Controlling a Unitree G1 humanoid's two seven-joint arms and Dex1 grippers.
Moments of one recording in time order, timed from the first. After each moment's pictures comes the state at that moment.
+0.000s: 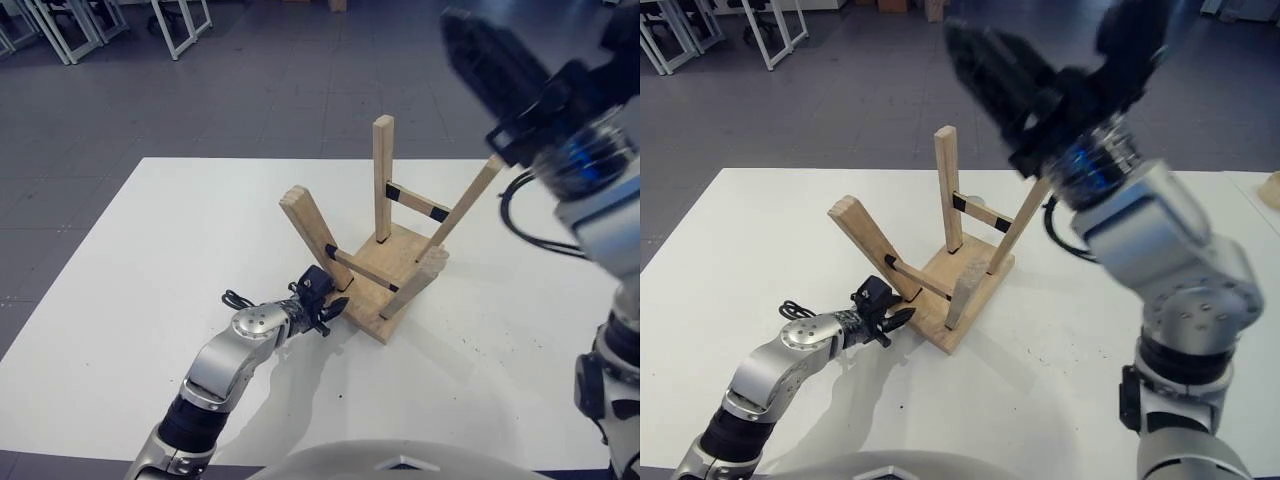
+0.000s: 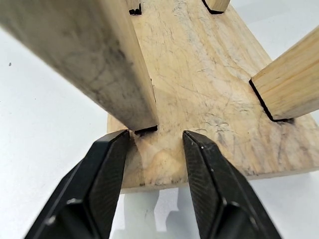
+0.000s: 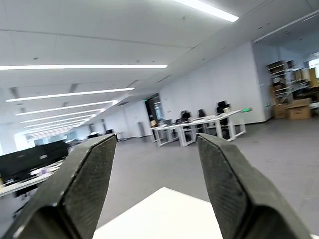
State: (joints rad) left arm -0.04 0.39 -0.30 -0.40 -0.26 0.85 -0.36; right arm -0.60 -0.64 -0.16 -0.59 1.51 0.62 -0.22
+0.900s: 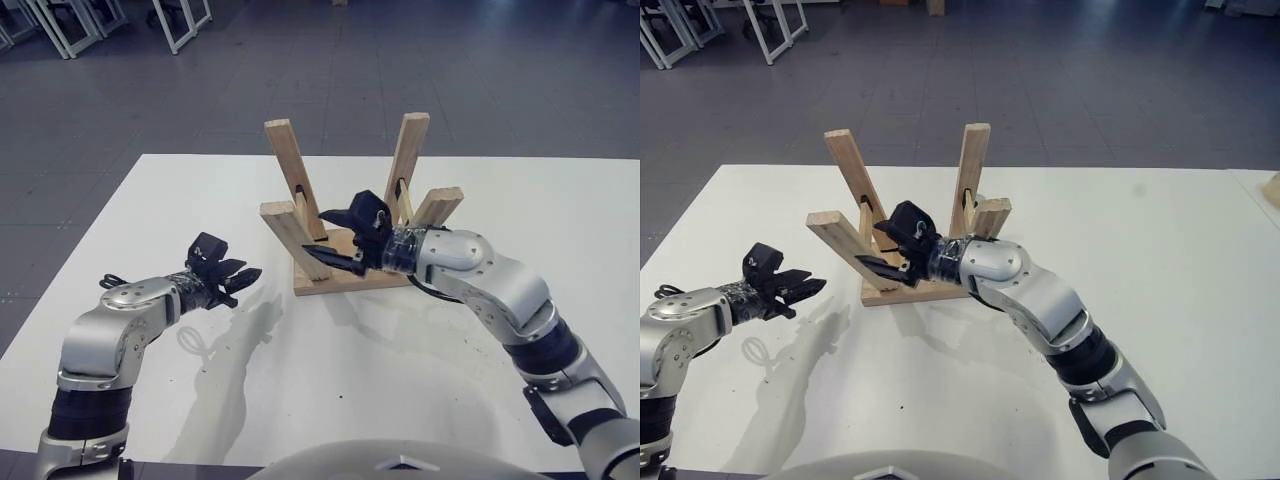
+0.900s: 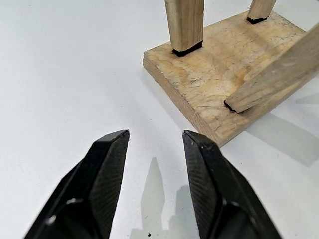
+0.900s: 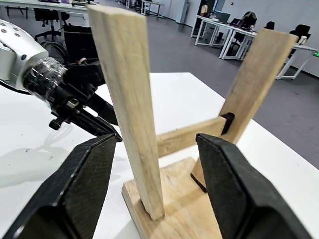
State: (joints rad) left arm -0.05 0.68 0.15 -0.34 -0.46 0.96 -0.57; right arm -0.50 -0.43 0.41 -0.42 0.47 0.71 0.46
